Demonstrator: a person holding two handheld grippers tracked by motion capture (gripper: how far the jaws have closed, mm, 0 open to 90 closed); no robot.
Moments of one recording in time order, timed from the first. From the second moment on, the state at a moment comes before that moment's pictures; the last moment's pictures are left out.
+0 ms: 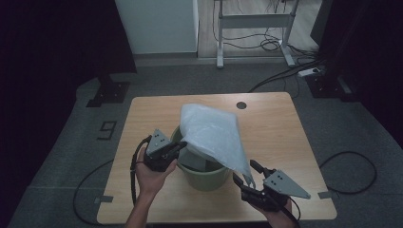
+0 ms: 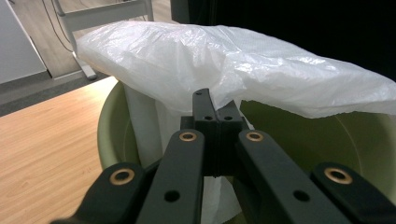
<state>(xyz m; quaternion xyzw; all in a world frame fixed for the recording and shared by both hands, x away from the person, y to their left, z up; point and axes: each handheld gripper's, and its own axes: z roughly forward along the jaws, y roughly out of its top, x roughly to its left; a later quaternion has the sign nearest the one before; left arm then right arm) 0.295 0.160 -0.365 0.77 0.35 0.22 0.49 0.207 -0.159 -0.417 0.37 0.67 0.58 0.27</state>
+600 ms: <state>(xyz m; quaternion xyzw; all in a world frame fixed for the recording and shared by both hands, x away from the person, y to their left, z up) 0.291 0.165 -0.366 0.77 0.35 0.21 0.49 0.223 -0.184 -0.451 0.42 0.66 0.55 0.29</state>
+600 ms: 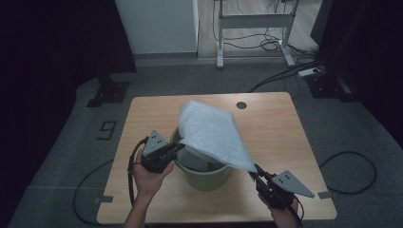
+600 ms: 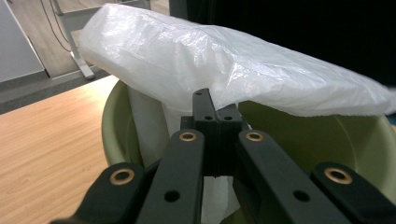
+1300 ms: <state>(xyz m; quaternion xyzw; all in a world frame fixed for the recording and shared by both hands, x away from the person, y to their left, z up) 0.273 0.147 -0.376 0.80 0.29 0.15 0.50 0.228 -0.187 -0.344 0.37 0.58 0.62 0.37</state>
